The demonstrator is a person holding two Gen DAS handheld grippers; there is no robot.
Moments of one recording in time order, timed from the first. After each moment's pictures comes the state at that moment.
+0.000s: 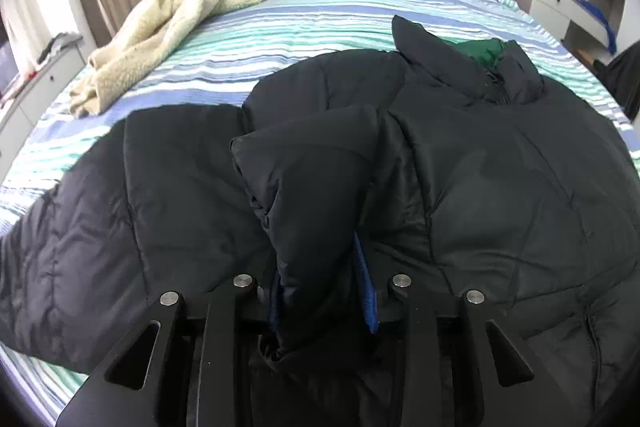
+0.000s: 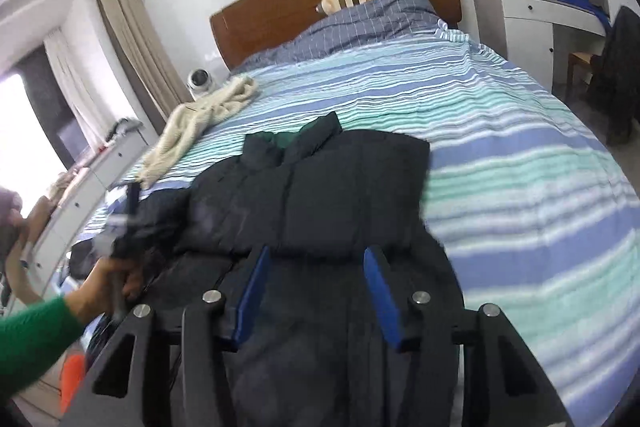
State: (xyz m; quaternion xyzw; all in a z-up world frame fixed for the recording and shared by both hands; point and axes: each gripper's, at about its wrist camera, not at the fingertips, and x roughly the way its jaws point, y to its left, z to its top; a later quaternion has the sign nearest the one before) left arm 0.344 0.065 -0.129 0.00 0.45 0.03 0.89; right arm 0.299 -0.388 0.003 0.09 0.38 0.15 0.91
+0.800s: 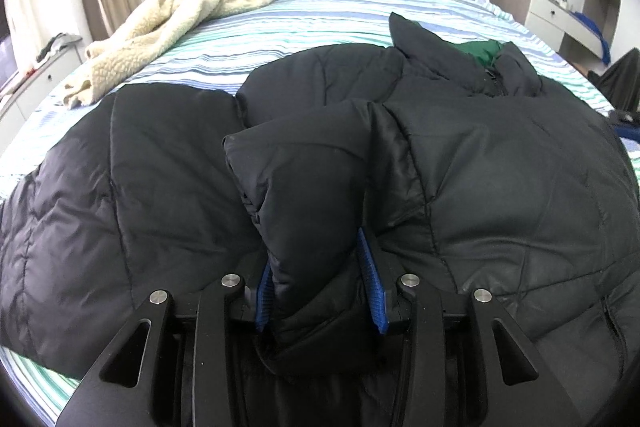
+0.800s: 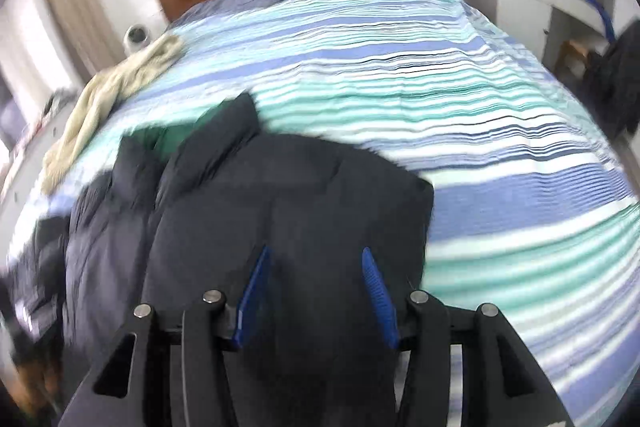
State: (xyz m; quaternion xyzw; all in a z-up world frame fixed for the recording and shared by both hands) left arm 0.337 0.065 -0.147 -0.01 0.42 0.02 0.91; right arm 0.487 -0.399 -0.080 0.09 0.45 0.07 0.89
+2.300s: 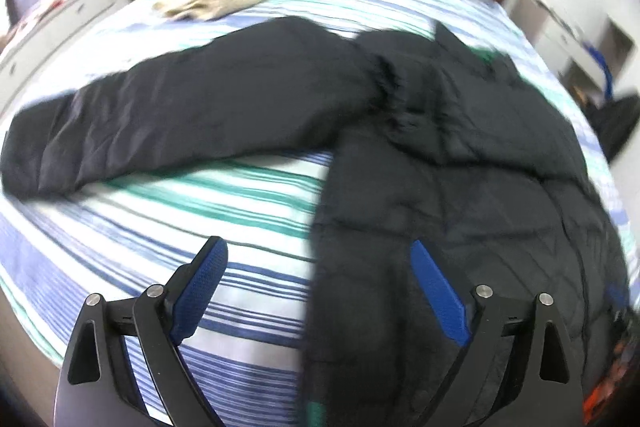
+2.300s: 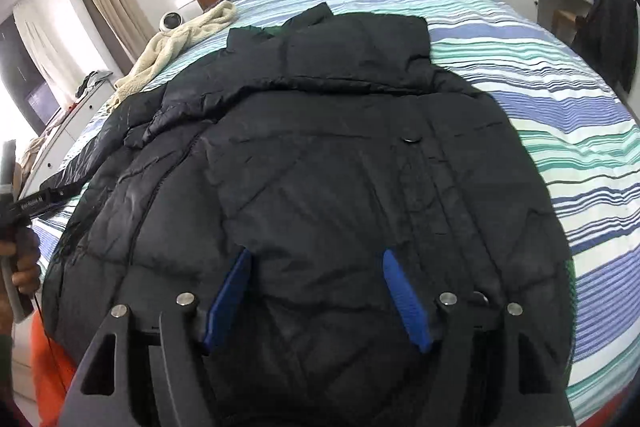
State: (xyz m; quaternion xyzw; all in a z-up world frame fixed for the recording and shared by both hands) left arm 0.188 0.166 -0.097 -0.11 0.46 0.05 0.88; right arm 0.174 -0.347 -0.083 0.05 0.46 0.10 0.88
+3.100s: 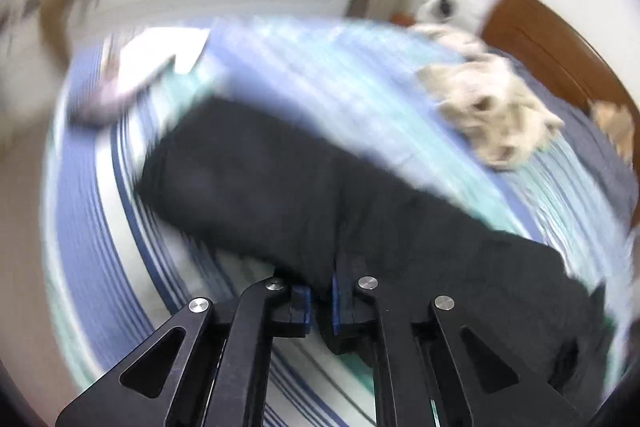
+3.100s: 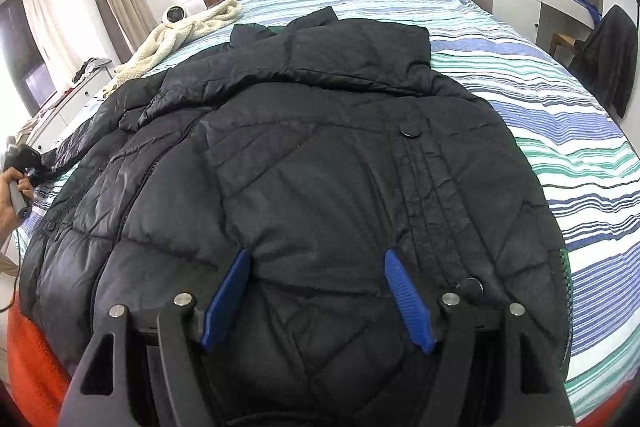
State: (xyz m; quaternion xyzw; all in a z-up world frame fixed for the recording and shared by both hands) left arm 0.226 0.356 -0.079 -0.25 0.32 0.35 0.84; right arm 0.160 -0.342 -0.094 0.03 0.45 0.09 0.89
